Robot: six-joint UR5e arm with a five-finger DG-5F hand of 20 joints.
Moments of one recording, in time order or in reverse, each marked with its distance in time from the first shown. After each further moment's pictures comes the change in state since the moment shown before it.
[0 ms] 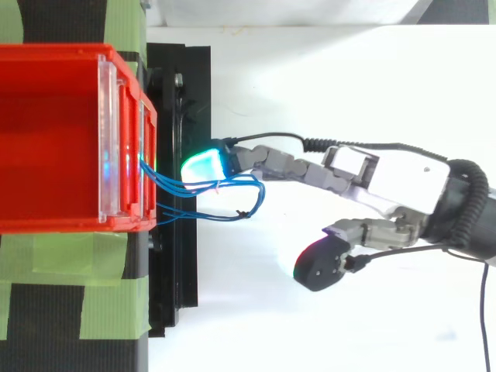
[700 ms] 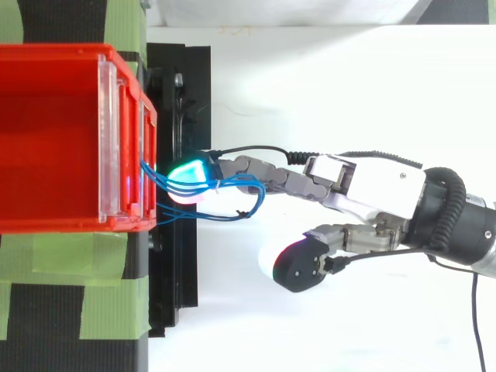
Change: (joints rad) arm 0.000 -0.017 0.045 -0.066 -0.008 0.066
